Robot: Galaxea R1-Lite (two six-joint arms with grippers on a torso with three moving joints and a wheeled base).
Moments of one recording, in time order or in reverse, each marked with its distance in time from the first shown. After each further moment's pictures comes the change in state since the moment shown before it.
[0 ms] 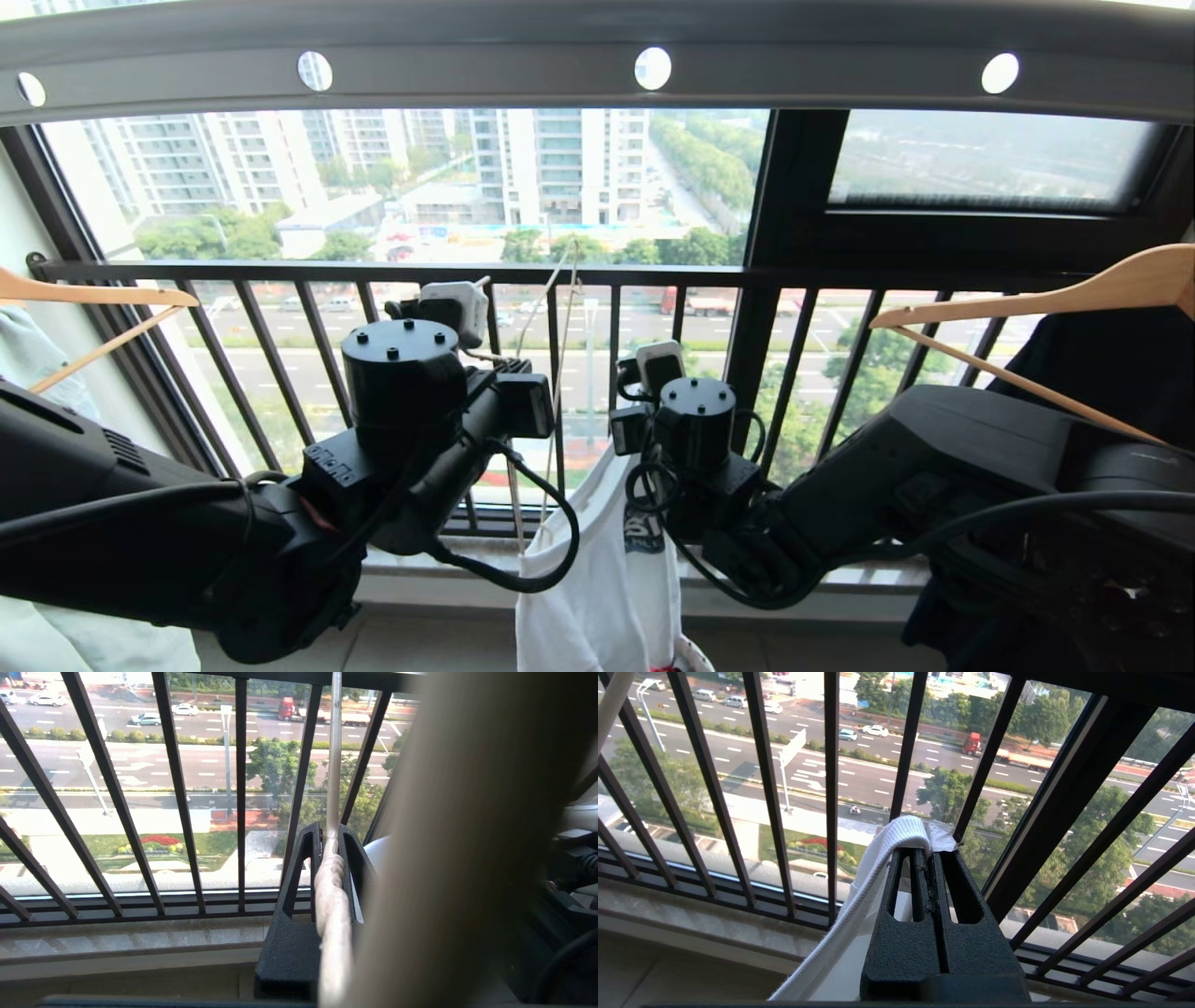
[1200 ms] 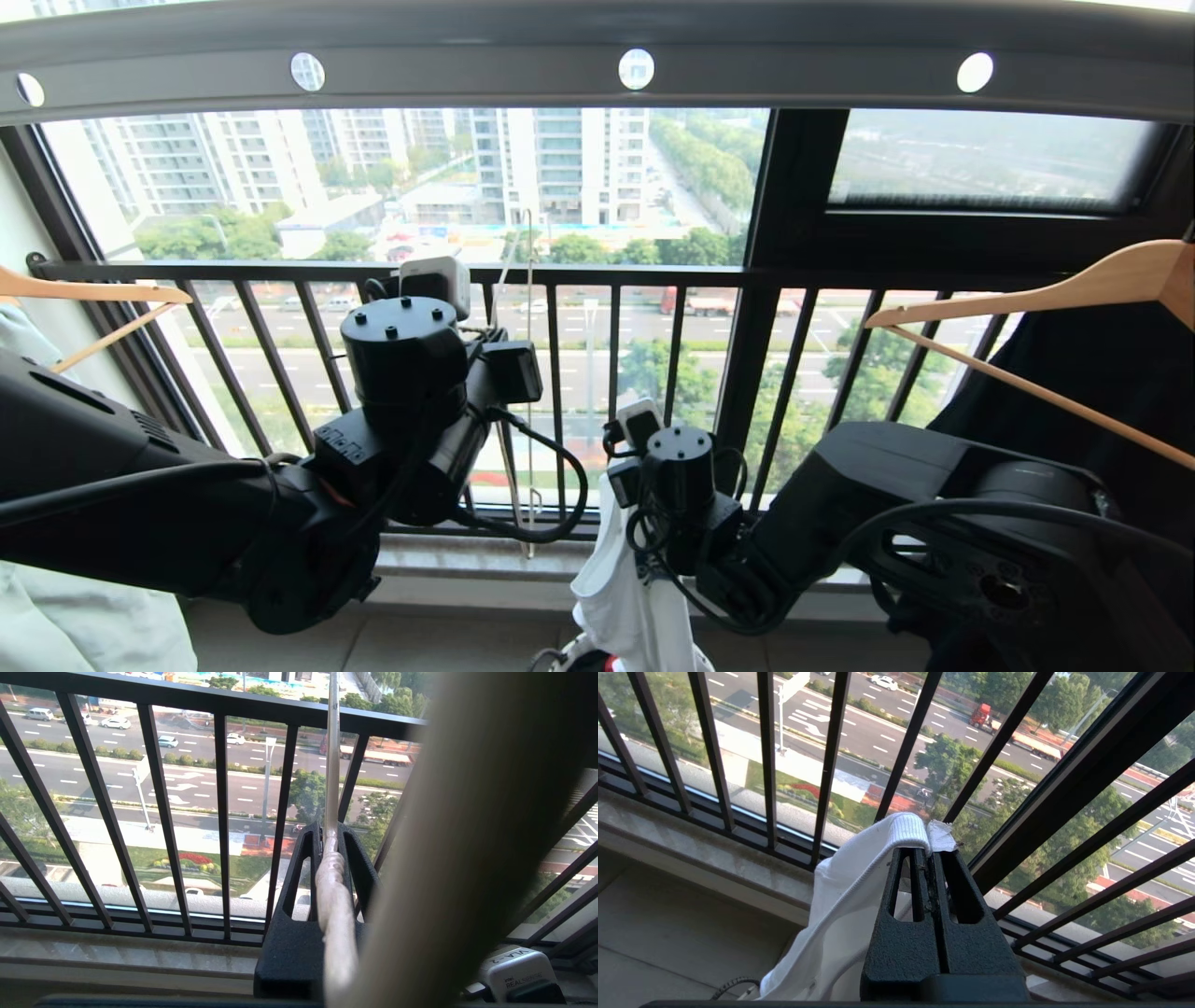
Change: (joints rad) left arm 0.012 0.026 -0.051 -0.060 0.133 0.031; right arm -0.021 0.149 0.011 0.004 0.087 -0.085
